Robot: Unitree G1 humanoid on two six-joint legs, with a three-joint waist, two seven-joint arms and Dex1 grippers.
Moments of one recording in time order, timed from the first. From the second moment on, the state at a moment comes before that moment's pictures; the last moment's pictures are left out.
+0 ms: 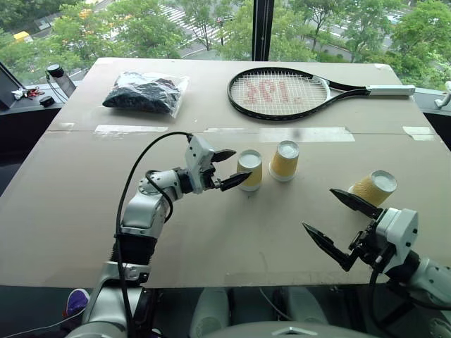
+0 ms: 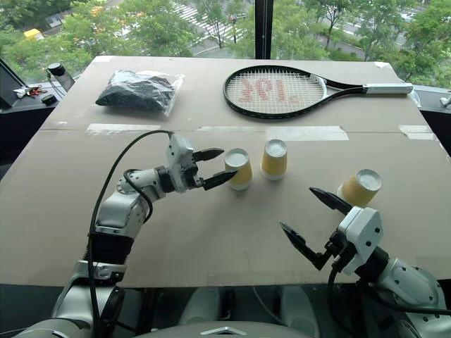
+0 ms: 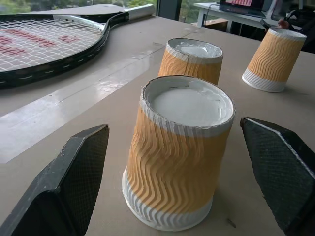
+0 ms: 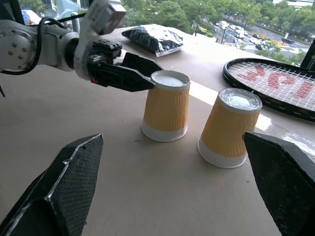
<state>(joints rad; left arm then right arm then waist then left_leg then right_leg) -0.41 0.47 0.00 0.06 -0.41 0.29 -0.97 0.40 -0.55 -0.09 -0.80 0.46 0.23 0.58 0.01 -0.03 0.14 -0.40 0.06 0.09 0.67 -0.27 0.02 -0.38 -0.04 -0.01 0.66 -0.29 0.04</state>
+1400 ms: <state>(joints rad) 0.25 0.70 0.46 -0.51 -0.90 0.45 -1.07 -0.41 -0.26 0.10 -0.21 0.28 0.62 0.37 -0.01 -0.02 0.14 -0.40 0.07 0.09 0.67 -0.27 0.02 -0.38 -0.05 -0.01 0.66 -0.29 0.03</state>
